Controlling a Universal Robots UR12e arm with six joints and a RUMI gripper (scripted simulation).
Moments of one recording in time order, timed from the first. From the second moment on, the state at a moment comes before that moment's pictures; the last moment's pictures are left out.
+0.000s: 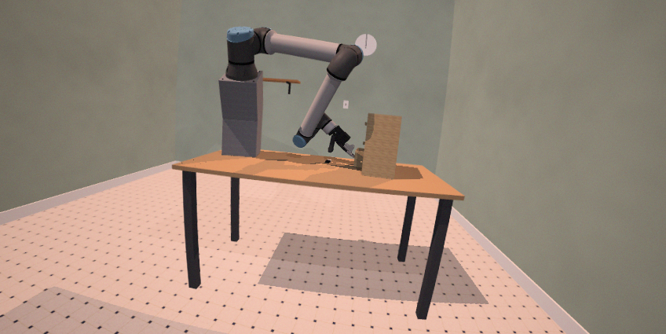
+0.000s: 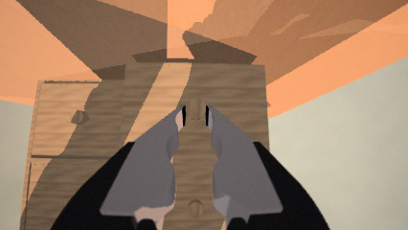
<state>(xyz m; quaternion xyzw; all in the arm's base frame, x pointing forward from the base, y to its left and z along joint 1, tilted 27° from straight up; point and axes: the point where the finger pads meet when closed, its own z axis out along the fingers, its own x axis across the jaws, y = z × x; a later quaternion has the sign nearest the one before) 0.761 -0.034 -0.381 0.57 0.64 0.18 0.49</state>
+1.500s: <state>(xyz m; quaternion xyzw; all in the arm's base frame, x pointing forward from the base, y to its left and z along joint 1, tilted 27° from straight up) 0.737 -0.034 -0.386 0.57 0.64 0.18 0.49</state>
